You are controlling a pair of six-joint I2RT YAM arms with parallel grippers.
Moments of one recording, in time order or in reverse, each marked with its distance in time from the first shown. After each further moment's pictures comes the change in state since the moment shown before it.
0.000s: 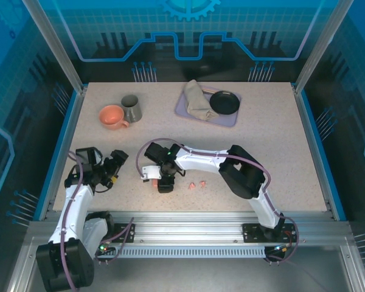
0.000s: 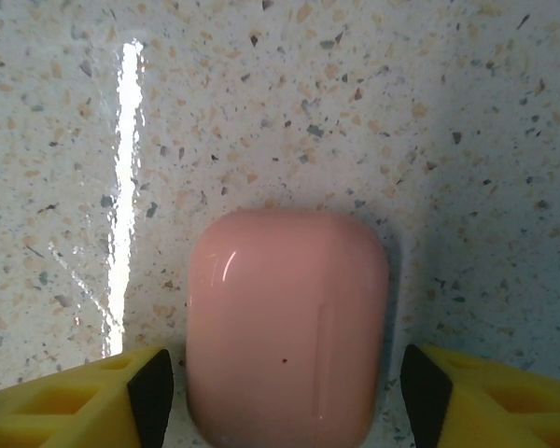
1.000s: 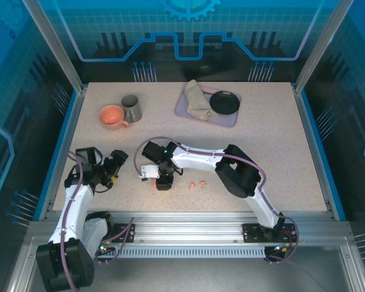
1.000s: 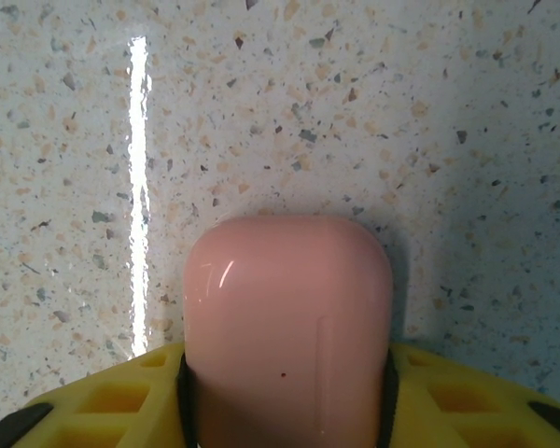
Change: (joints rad) left arm 0.001 0.001 0.000 0.000 0.000 0.000; right arm -0.002 0.050 0.083 -0.080 -0.011 0.042
